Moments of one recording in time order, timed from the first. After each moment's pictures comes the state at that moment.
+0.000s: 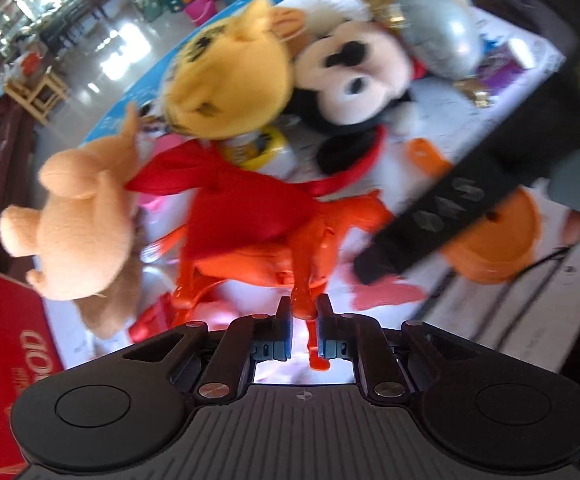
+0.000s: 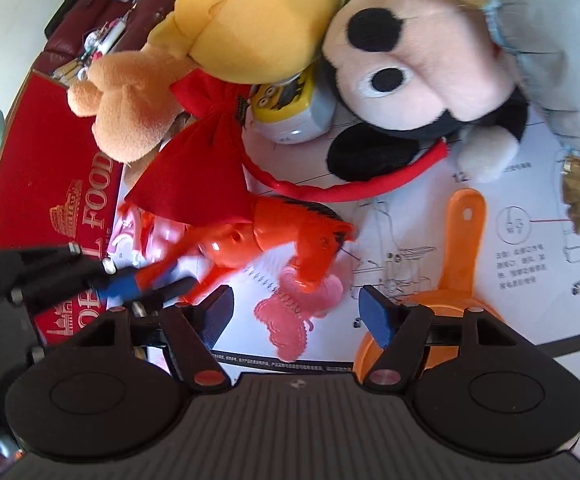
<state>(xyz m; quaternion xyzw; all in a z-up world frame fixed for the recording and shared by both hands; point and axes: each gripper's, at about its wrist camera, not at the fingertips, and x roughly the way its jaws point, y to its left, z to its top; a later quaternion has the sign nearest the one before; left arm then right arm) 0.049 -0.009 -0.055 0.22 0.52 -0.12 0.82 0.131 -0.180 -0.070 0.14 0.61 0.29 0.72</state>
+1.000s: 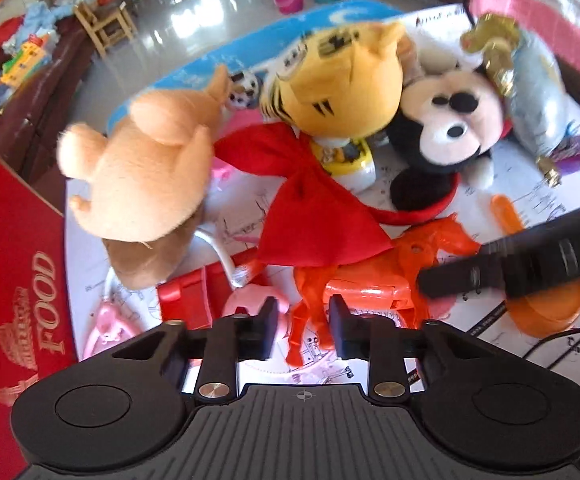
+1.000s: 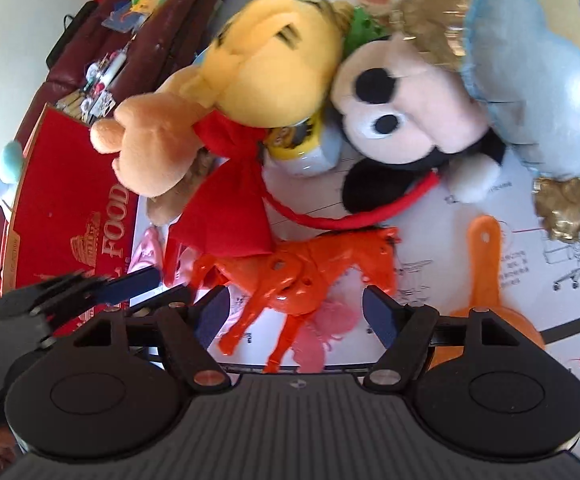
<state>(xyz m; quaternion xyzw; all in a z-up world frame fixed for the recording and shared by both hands) 0.066 0.043 -0.044 0.10 0.54 -0.02 0.84 0.122 -0.173 -0.039 0.15 0.59 0.29 0.74</state>
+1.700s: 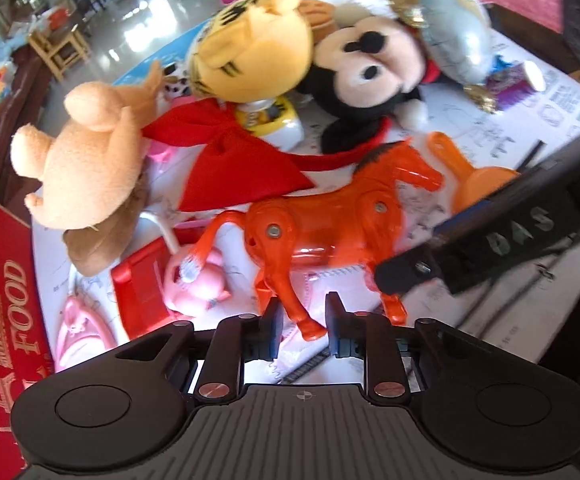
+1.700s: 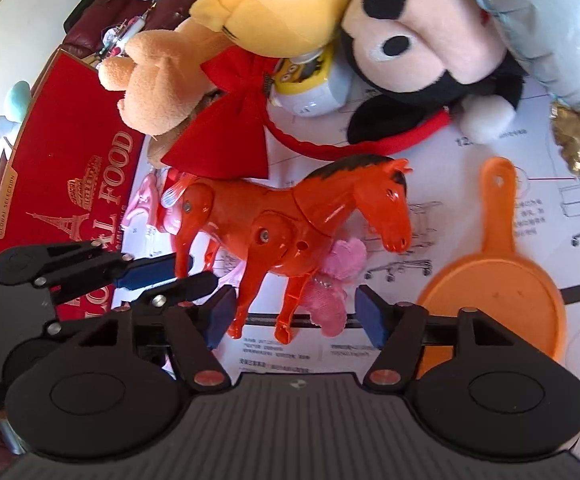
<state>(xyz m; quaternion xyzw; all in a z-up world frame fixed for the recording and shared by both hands) 0.015 0.011 -0.058 0.15 0.53 -0.09 0.83 0.095 -0.186 -0.064 0.13 0.59 0.31 0.73</state>
